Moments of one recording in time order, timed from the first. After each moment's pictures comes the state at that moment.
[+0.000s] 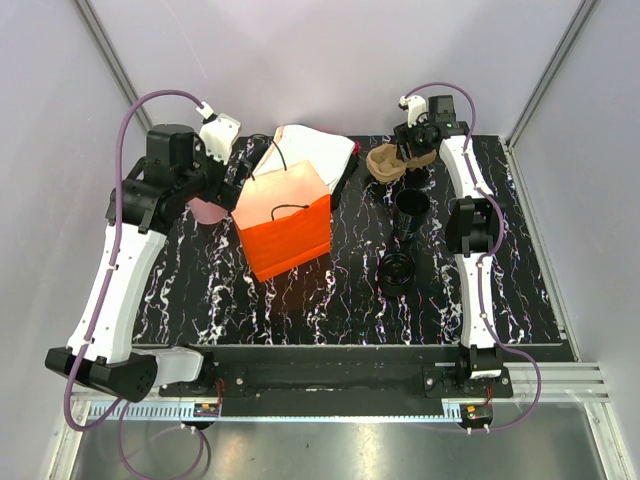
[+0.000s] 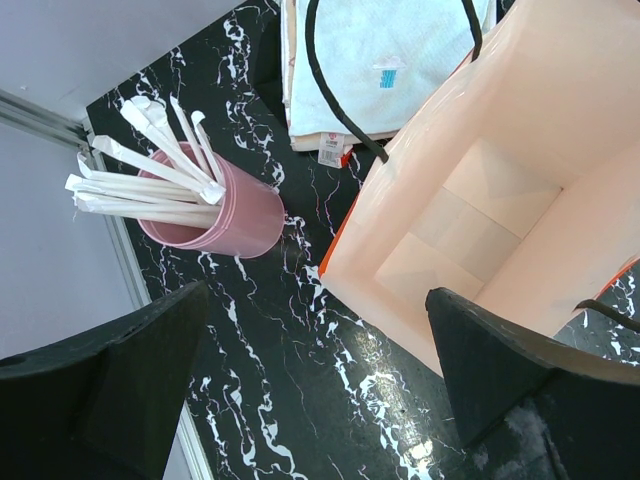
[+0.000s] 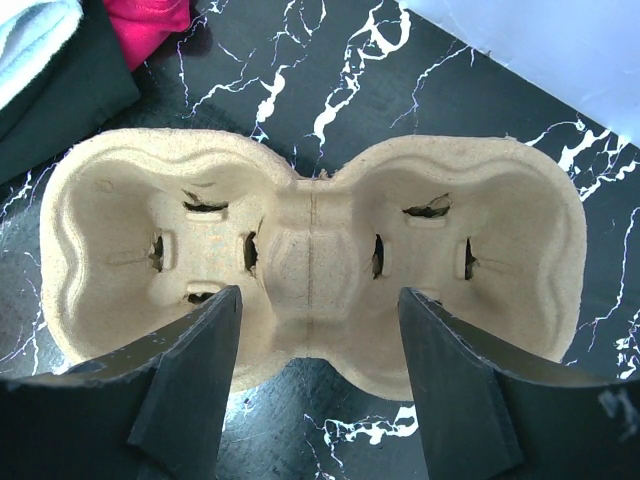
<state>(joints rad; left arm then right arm) -0.27 1.26 1.65 -0.95 0.01 0.29 0.08 2.63 2.61 -0.75 -0.31 -0.35</state>
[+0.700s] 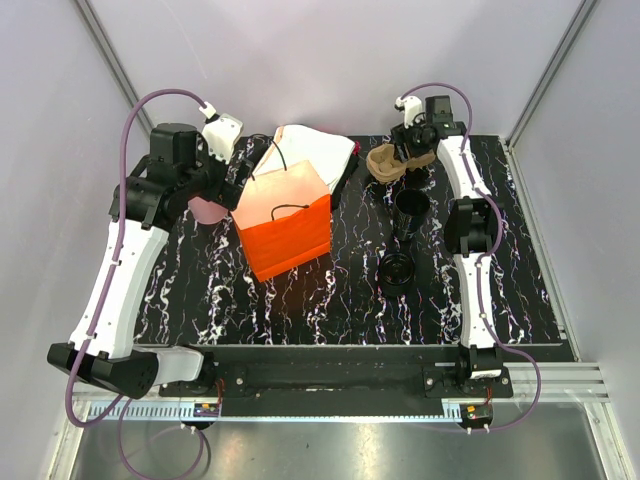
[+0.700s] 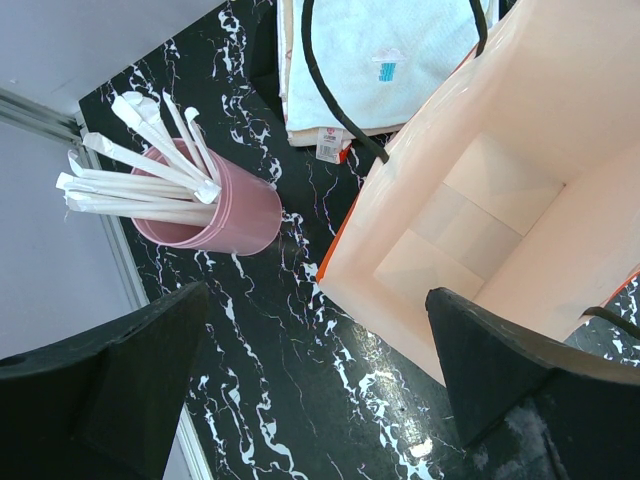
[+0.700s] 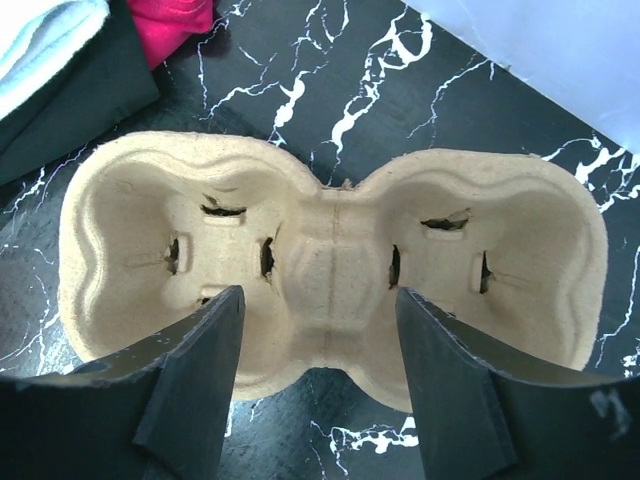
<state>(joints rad) -0.27 1.28 1.65 -0.95 0.01 0.29 0.09 2.63 2.61 -0.75 -0.32 -0.37</state>
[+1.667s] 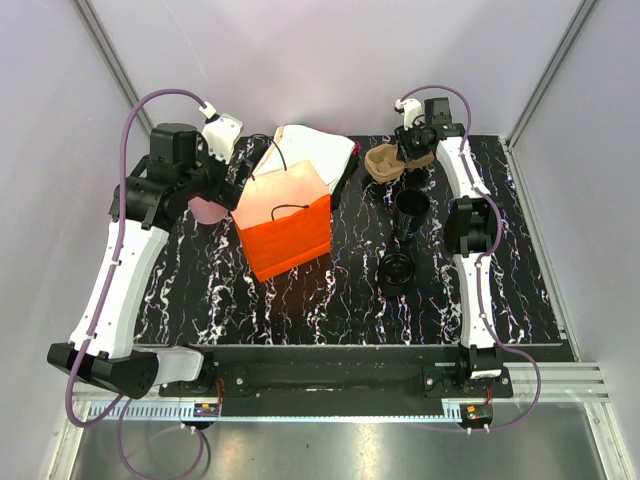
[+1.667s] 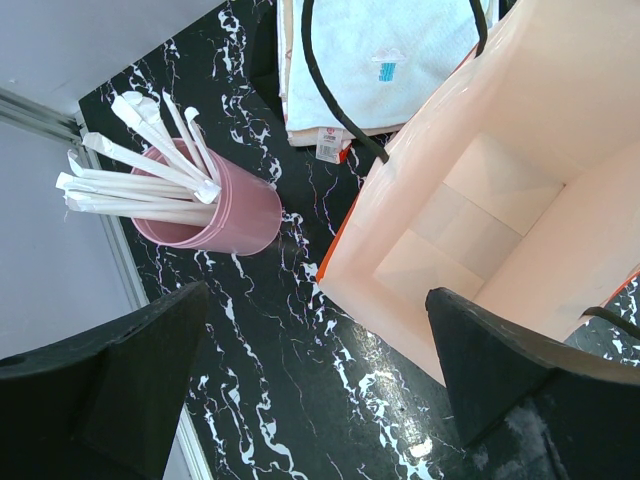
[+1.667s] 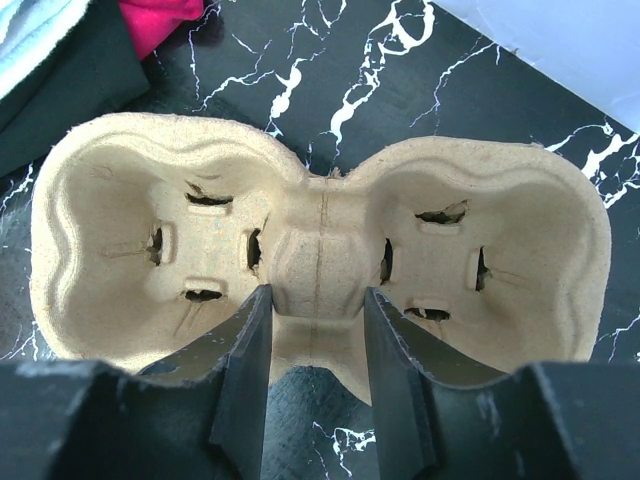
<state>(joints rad) -0.27 1.28 1.65 -0.95 0.01 0.29 0.09 2.64 2.59 -0.74 -0.31 -0.36</state>
